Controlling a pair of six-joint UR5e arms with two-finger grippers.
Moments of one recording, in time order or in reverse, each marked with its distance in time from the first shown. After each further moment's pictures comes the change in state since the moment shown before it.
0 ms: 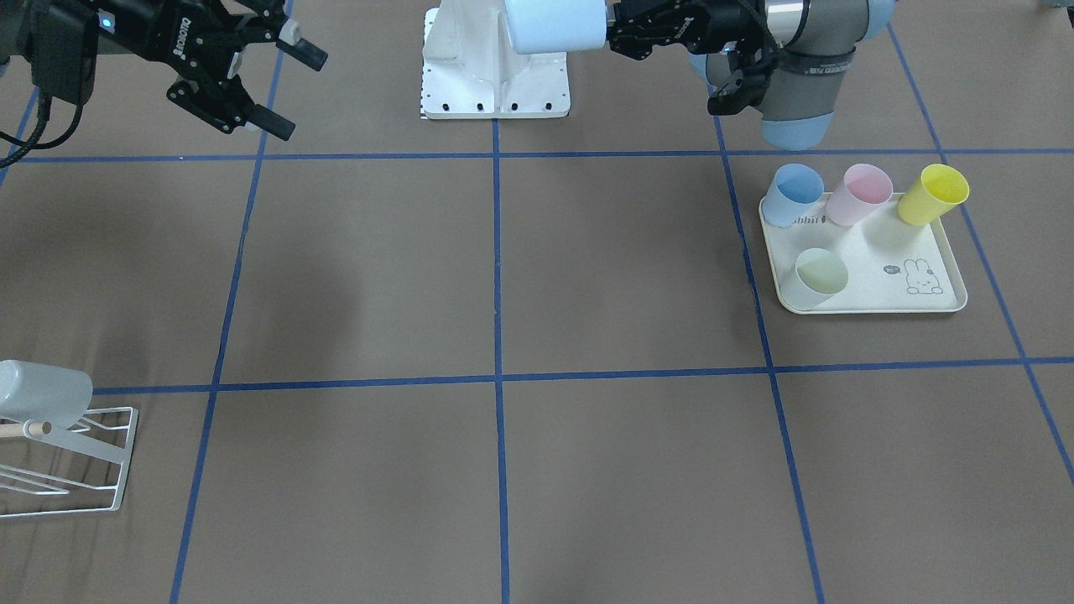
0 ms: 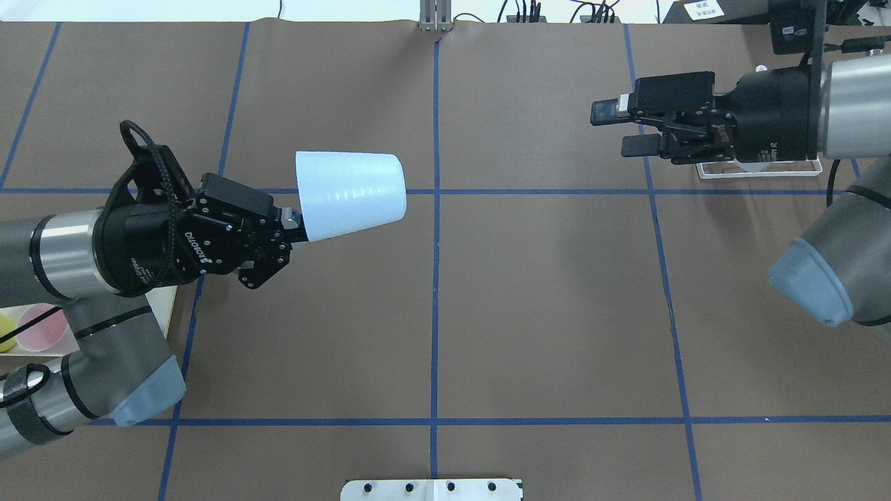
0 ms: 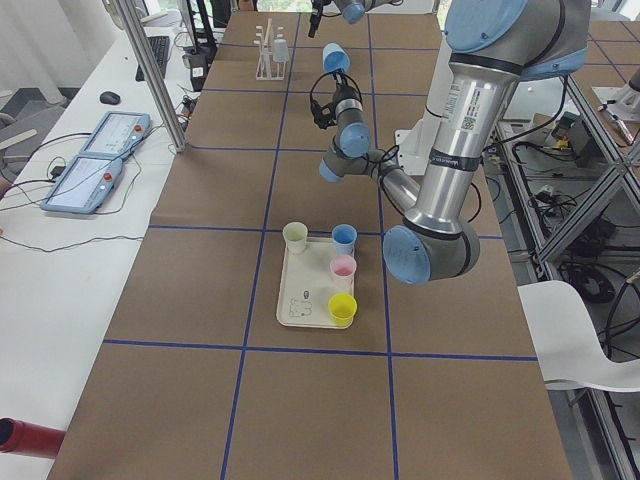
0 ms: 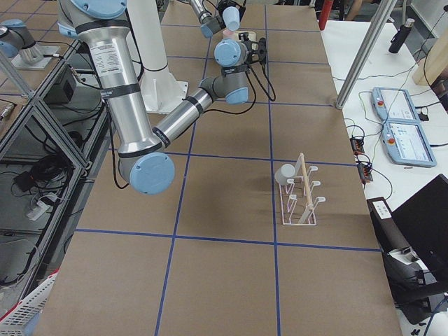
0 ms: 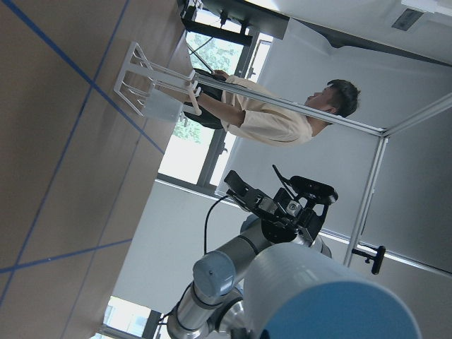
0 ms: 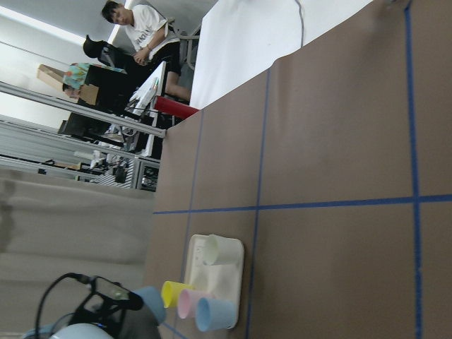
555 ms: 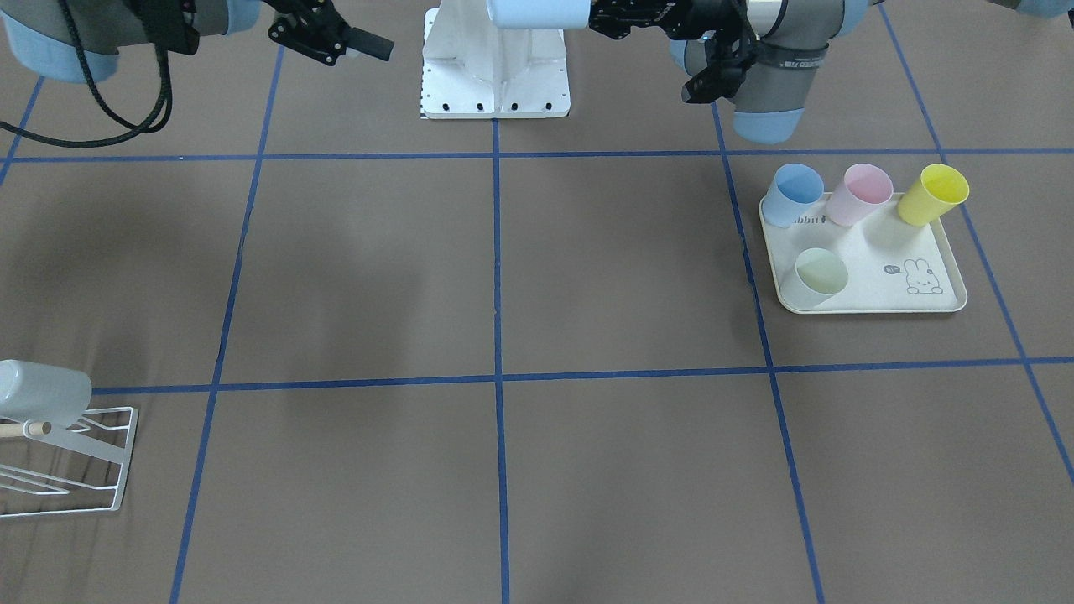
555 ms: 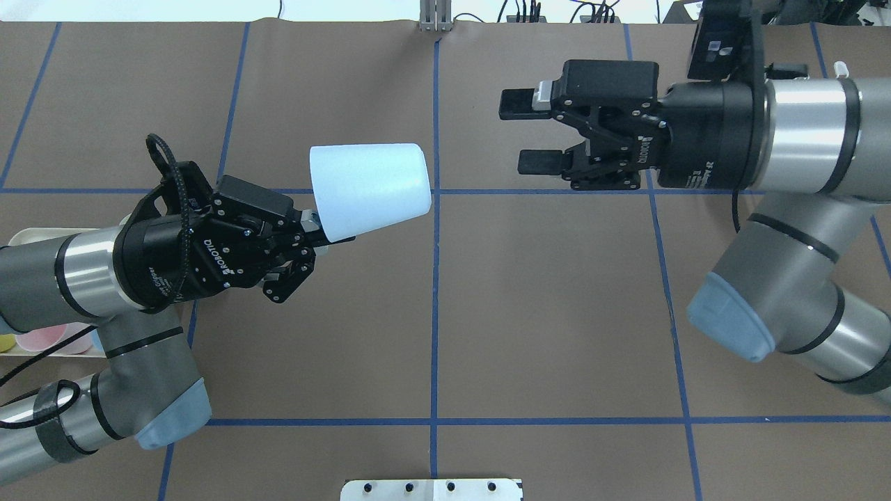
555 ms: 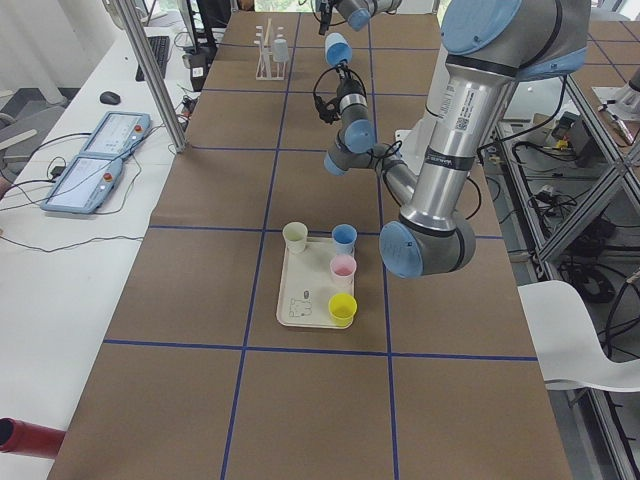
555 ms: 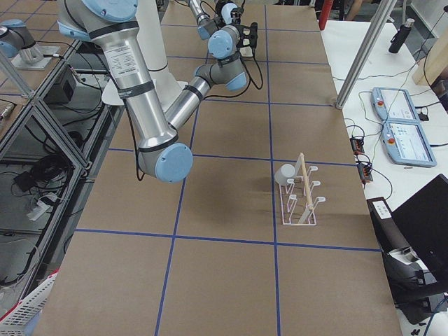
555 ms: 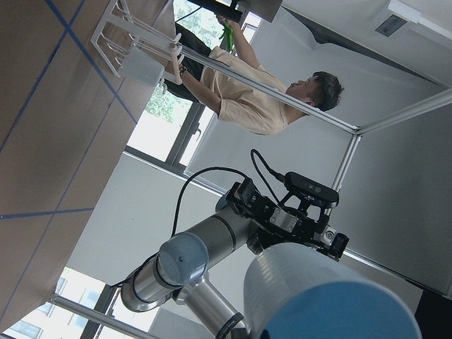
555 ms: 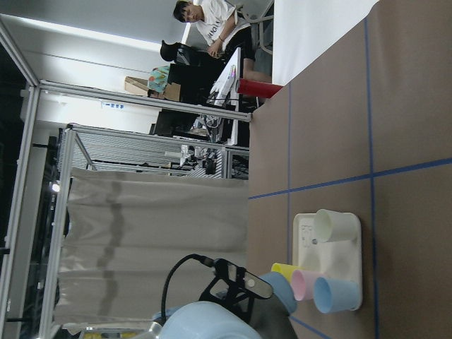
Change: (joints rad) left arm 0.038 -0.041 -0.003 -0.026 0.081 -0.067; right arm -0.163 0.110 -0.002 0.150 -0.187 0.182
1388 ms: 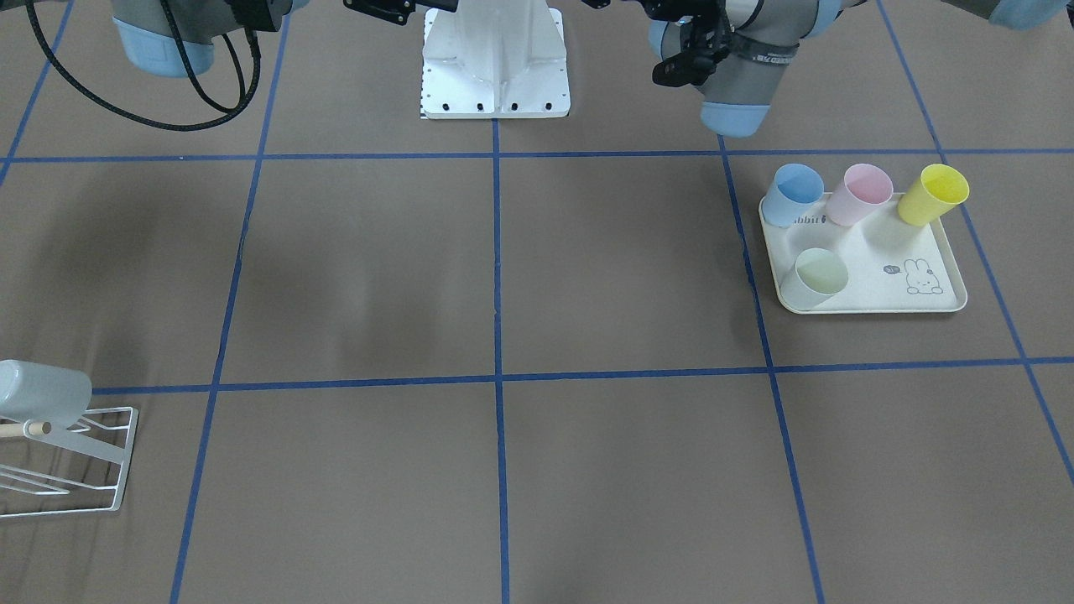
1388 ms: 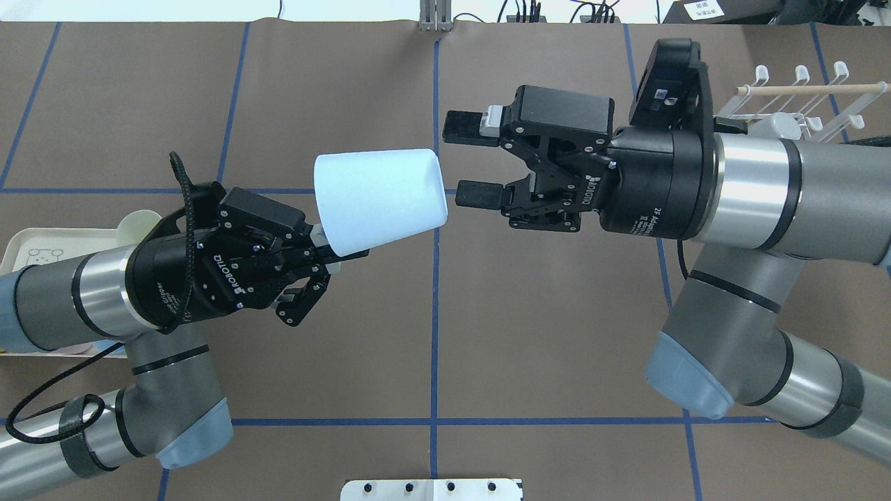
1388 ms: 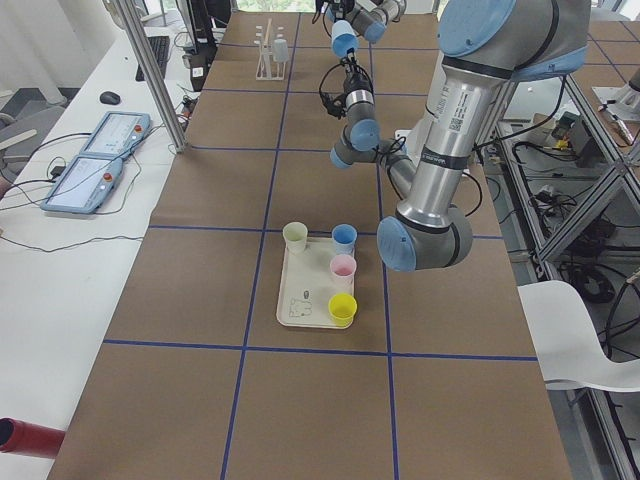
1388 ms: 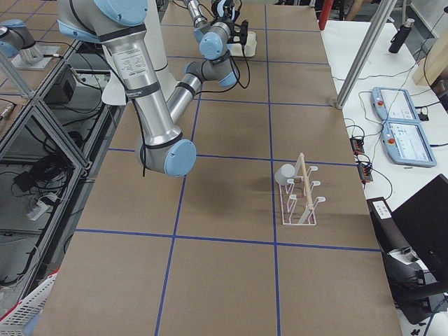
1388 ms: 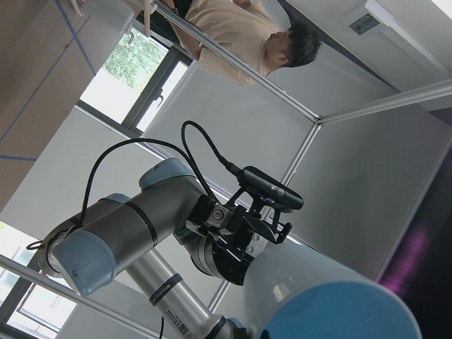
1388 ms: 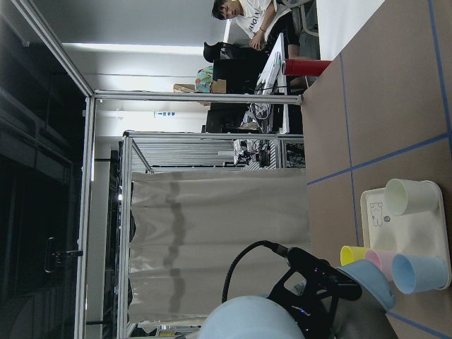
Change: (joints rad) left arm 0.051 -0.043 0.013 -0.070 0.032 -0.090; right arm -0.113 0.042 -0.004 0.063 -0.133 0.071
